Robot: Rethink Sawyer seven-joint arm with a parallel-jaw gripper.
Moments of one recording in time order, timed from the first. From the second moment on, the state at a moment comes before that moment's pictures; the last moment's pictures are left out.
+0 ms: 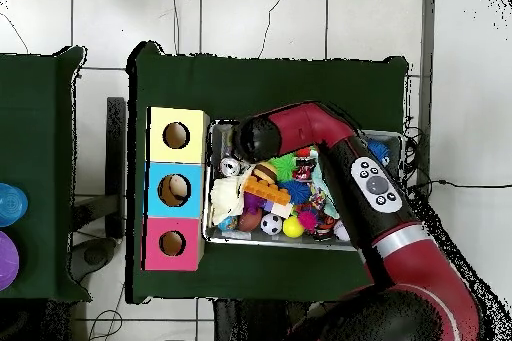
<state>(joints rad) -0.63 -0.36 0.77 1.39 -0.80 0.89 0.82</state>
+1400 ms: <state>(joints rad) -0.59 -0.38 0.70 1.40 -0.76 1.09 0.82</state>
